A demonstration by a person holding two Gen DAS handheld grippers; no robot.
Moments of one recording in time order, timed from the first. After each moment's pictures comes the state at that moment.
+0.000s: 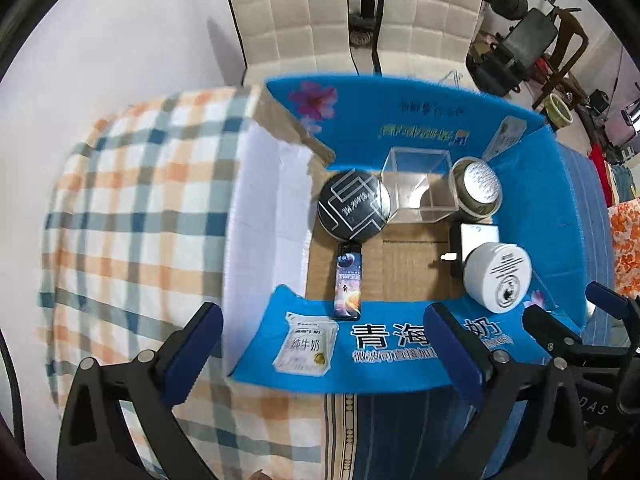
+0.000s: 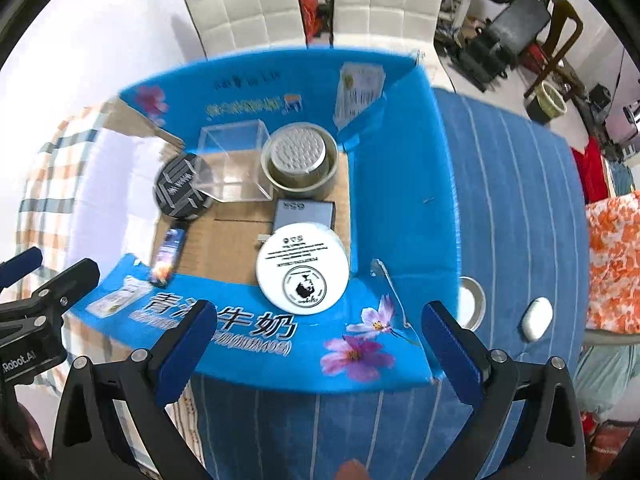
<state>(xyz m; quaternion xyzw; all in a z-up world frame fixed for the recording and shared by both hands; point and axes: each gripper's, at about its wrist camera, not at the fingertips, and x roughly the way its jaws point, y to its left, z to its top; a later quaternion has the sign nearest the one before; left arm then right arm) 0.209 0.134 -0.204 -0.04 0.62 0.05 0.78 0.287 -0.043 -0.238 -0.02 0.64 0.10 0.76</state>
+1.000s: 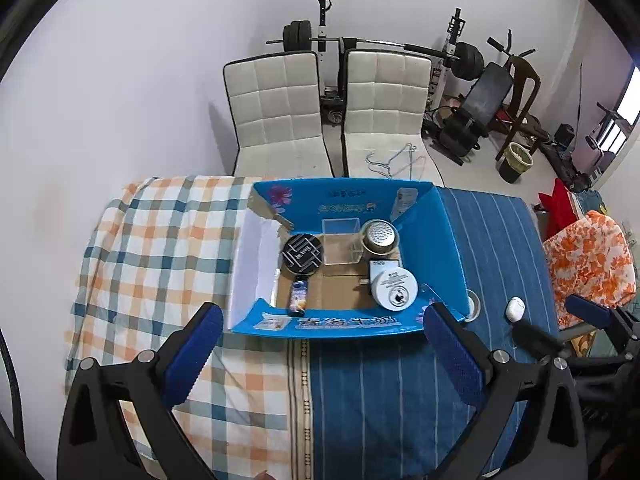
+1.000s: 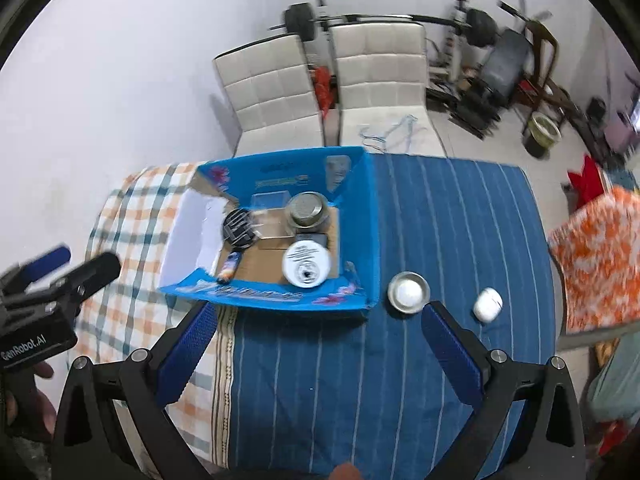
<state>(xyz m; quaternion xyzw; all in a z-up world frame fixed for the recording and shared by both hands) 0.130 0.072 -0.057 -0.03 0.52 0.03 0.85 0.192 -0.153 -0.073 0.05 0.55 0.12 0.83</state>
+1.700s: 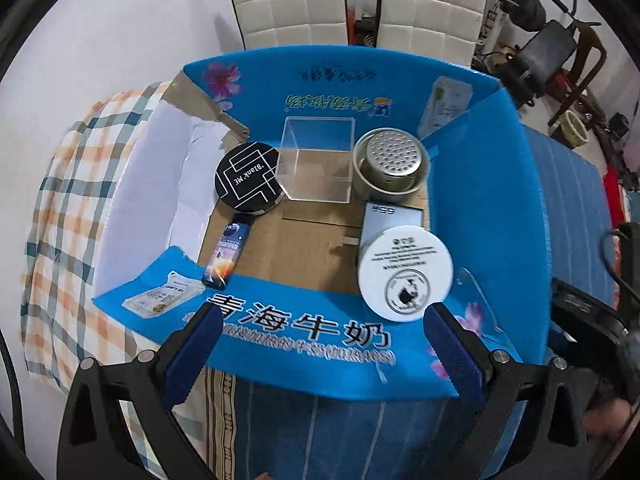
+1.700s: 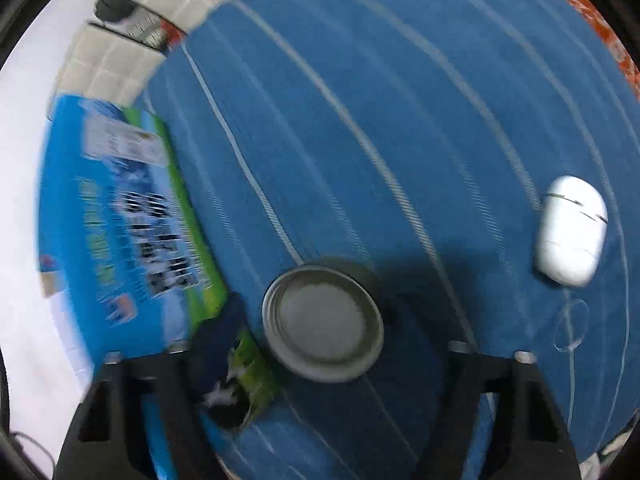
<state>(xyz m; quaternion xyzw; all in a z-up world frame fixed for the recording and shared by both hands) 0.210 0.011 -0.235 -0.06 0.62 0.11 0.78 0.316 -0.250 -0.365 0.26 0.71 -0.02 0.66</state>
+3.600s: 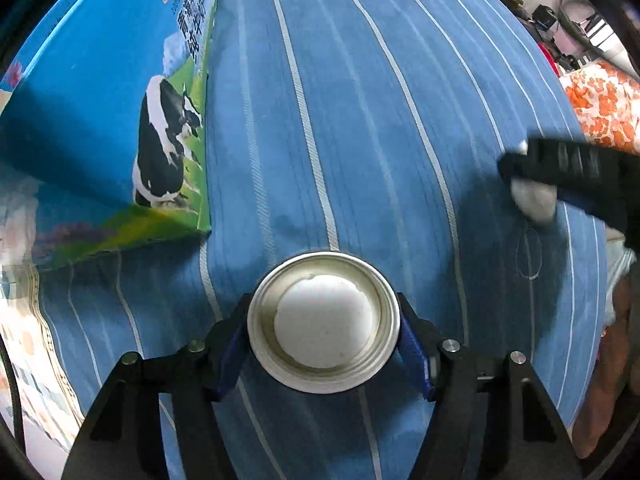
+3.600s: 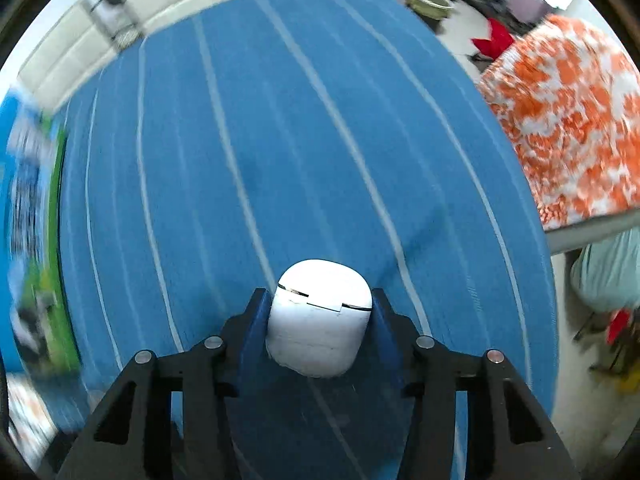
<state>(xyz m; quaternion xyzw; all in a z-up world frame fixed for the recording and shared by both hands) 0.161 -0.189 -0.343 0.01 0.69 -0.05 0.72 0.278 -0.360 -0.366 0.10 0.66 -0.07 0.74</state>
